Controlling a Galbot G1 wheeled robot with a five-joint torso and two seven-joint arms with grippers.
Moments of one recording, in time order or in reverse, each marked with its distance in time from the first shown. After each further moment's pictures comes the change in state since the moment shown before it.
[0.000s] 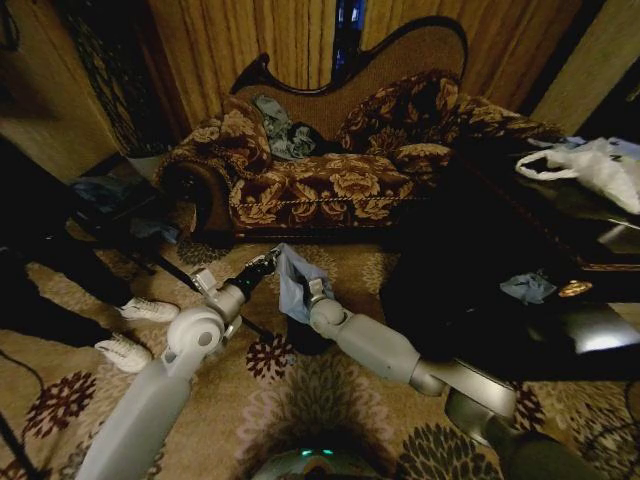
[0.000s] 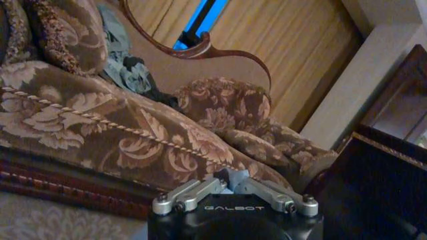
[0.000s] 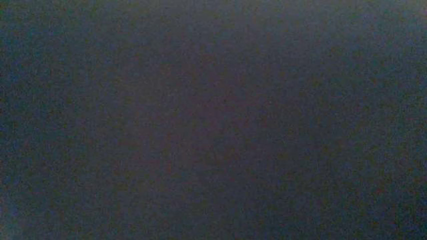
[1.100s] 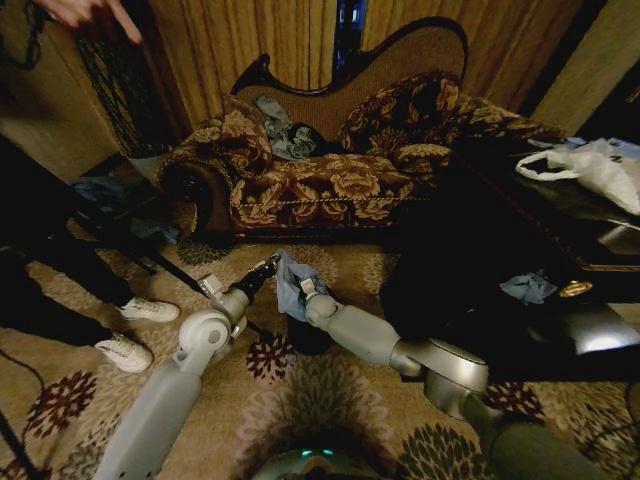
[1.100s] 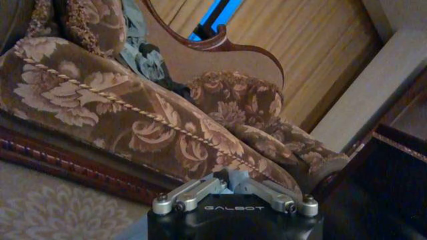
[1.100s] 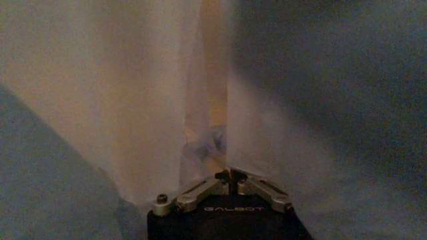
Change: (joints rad) left arm 0.021 -0.051 0.008 0.073 0.005 -0.022 0.025; right arm 0.090 0.118 -0.090 -0.279 -0.078 -0.046 -0.093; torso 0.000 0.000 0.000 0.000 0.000
